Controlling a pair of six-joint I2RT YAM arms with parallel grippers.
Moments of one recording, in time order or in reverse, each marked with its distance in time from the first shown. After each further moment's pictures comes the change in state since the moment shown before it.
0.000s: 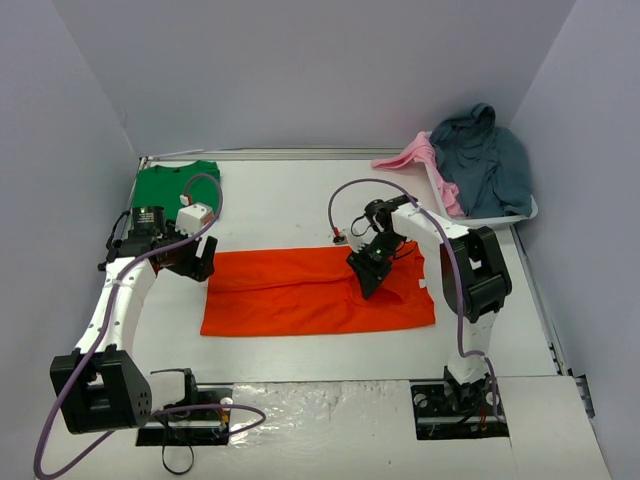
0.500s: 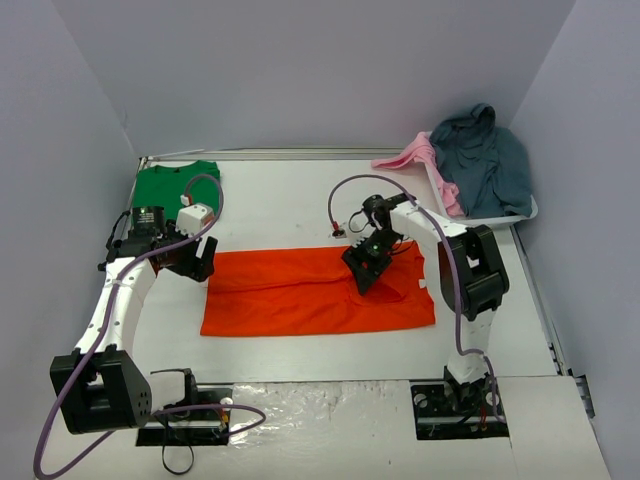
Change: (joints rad) left arm 0.000 0.000 0.000 0.000 0.003 0.011; right arm 0.000 0.016 0.026 0.068 0.066 0.069
